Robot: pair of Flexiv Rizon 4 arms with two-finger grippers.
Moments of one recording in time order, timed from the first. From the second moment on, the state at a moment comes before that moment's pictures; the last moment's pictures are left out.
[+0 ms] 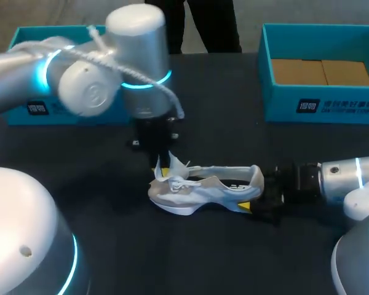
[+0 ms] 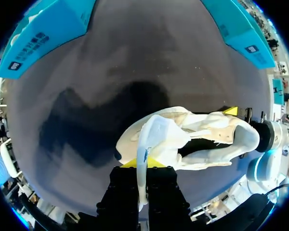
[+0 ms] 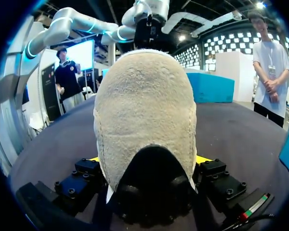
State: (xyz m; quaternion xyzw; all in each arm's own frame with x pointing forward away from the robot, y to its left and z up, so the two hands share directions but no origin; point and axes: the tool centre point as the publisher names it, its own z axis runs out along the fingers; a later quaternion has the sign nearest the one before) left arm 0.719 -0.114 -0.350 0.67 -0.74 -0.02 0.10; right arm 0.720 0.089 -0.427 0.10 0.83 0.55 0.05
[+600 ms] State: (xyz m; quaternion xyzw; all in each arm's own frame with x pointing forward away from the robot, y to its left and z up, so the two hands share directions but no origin) left arm 0.717 -0.115 -0.352 0.62 -0.73 0.12 0.26; right arm 0.720 0.087 -0.430 0.10 0.83 0.55 0.05
